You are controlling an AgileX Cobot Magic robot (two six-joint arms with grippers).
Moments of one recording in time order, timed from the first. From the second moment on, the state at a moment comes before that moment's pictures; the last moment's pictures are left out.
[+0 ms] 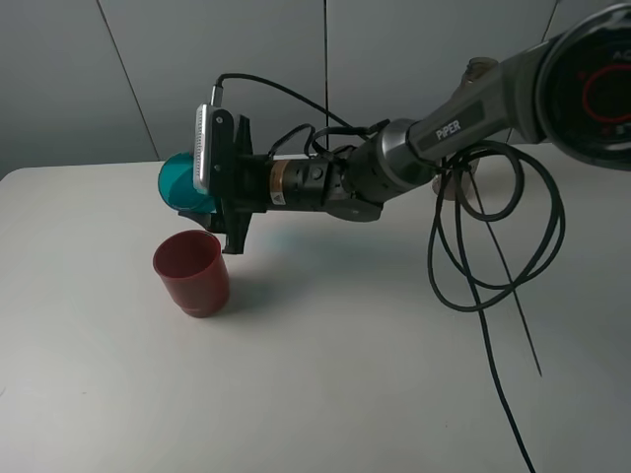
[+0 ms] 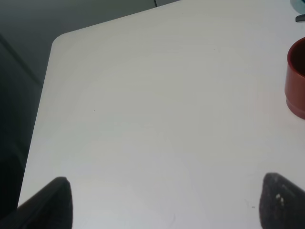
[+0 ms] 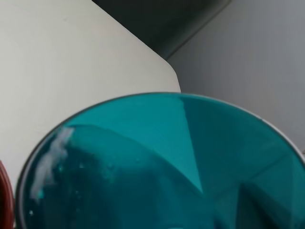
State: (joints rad) left arm 0.07 0.00 -0.52 0.02 1.10 0.24; right arm 0.69 2.32 -1.37 -0.78 -0.72 -0.33
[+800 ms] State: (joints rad) left arm 0.07 0.00 -0.52 0.02 1.10 0.24; right arm 0.72 2.32 -1.37 -0.77 -0.72 -0.78
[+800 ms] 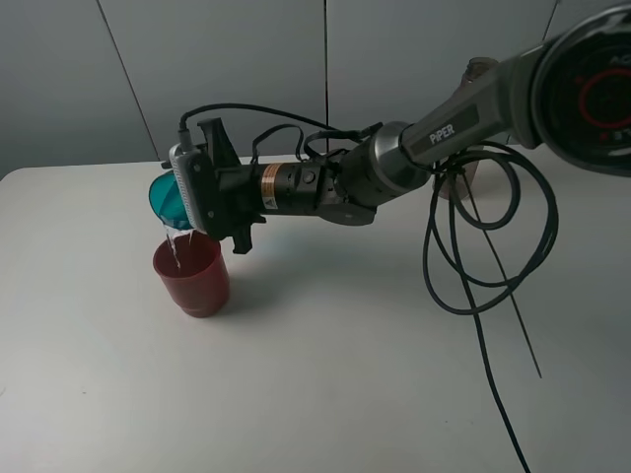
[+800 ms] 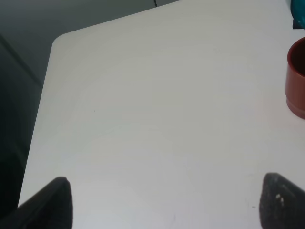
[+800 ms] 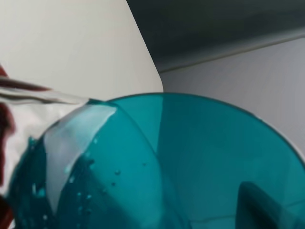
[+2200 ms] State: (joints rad) left arm 0.07 0.00 -0.52 0.02 1.10 0.25; right arm 0.72 2.31 -1.37 -0.69 -0.74 -1.27
